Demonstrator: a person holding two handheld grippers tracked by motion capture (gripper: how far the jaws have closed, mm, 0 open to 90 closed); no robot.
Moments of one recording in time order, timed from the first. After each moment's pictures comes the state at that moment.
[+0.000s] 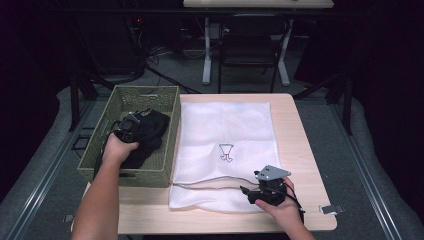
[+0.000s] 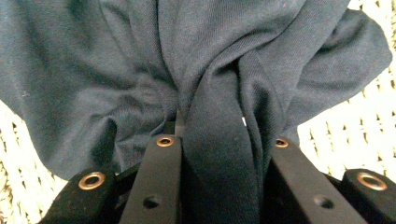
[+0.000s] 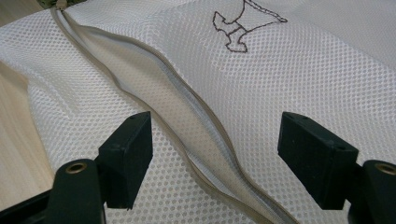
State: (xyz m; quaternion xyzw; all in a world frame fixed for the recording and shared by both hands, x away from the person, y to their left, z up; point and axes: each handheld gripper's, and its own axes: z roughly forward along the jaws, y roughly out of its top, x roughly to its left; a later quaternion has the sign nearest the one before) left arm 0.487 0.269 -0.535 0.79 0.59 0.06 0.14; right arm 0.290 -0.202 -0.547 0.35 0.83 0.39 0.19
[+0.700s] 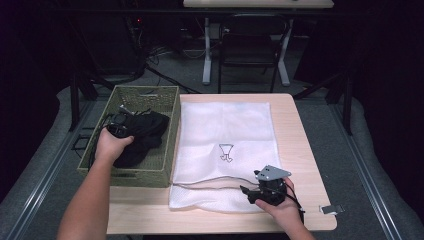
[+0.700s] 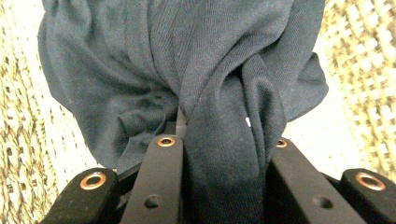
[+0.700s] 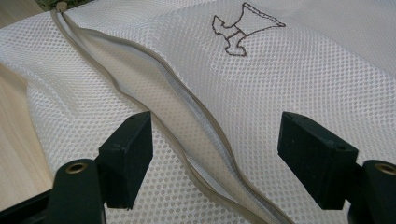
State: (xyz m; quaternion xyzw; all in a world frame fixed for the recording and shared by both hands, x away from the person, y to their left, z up) left arm 0.475 0.275 -0.491 0.79 0.57 0.09 0.19; right arm 0.290 -0.202 -0.546 0.35 0.83 0.40 0.20
